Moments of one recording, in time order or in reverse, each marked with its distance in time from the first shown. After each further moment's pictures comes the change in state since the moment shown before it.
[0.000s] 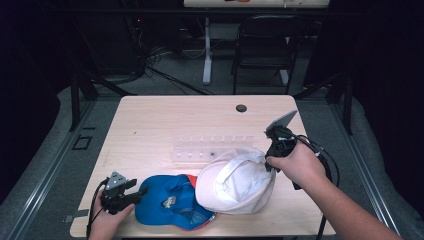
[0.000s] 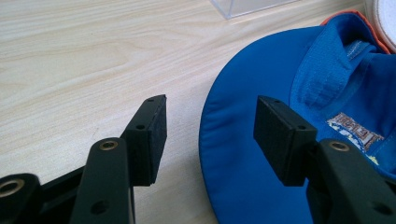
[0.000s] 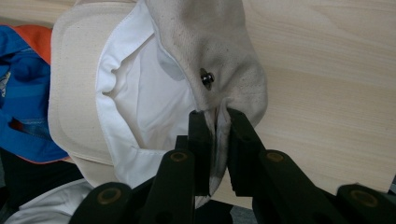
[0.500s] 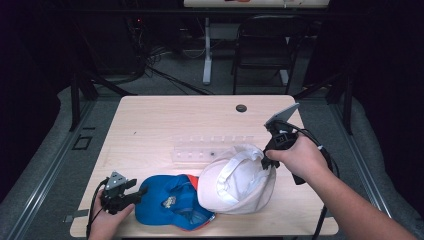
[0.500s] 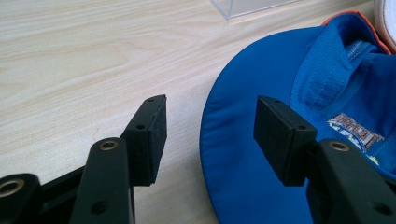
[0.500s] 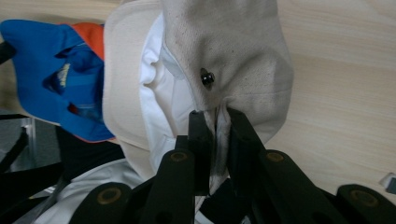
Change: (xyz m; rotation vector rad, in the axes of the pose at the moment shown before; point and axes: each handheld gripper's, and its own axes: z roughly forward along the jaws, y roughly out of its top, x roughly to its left) left arm 0.000 0.000 0.000 0.006 -0.004 0.001; right arm 0.006 0.004 -0.020 0.031 0.120 0.036
